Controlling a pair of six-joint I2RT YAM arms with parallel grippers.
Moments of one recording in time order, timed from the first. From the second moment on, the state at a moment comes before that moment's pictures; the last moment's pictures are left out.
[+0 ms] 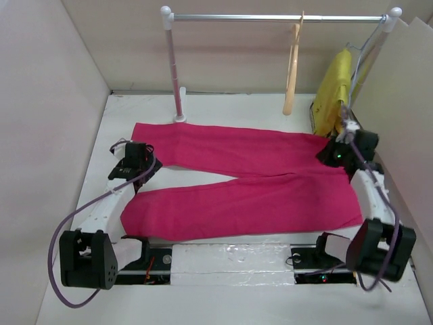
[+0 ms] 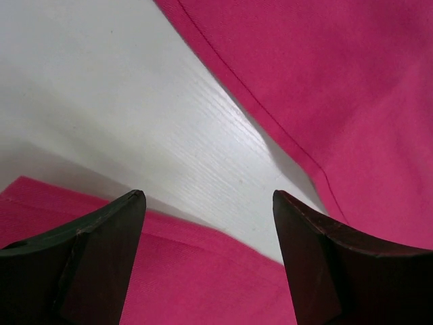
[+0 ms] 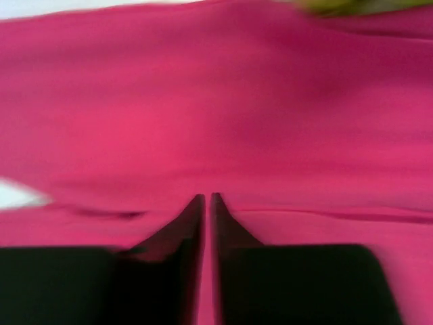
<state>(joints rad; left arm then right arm) -0.09 1.14 0.70 -0.44 -0.26 -0.82 -0.38 1.28 0.90 -0.35 -0.44 0.06</state>
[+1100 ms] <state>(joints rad) -0.14 0.78 1.08 -0.75 -0.31 -0.78 1.06 2.27 1.70 -0.19 -0.48 -0.07</state>
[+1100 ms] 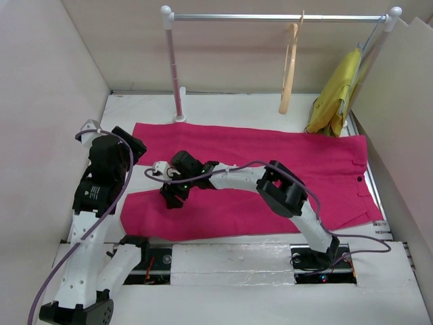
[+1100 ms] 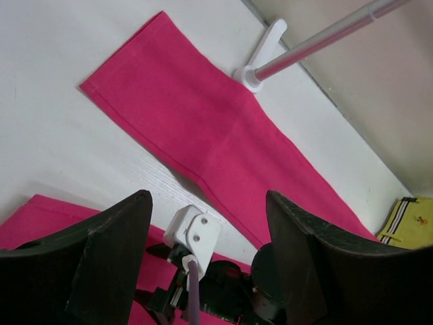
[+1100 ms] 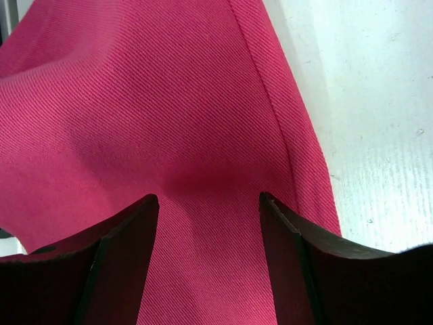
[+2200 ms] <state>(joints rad) -0.18 0.77 0.98 -0.76 -0.37 -0.75 0.93 2.30 1.79 -0.18 -0.54 -0.02</state>
